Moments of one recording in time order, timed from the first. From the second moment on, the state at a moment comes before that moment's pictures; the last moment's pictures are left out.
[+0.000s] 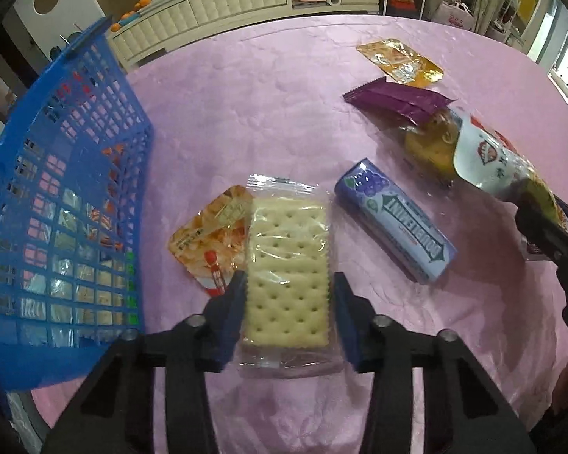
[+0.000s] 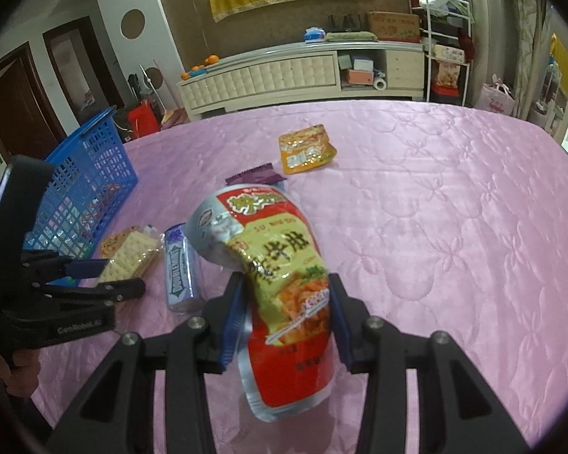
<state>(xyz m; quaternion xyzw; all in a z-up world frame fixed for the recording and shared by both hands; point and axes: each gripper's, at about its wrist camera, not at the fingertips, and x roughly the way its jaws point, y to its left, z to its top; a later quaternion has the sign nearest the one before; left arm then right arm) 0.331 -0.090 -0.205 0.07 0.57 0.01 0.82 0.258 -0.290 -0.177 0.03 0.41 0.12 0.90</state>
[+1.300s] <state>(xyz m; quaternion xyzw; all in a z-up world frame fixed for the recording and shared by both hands) 0.172 0.031 -0.021 -0.04 0.41 -0.03 0.91 0.162 -0.163 -0.016 -0.02 0.33 0.14 0.93</state>
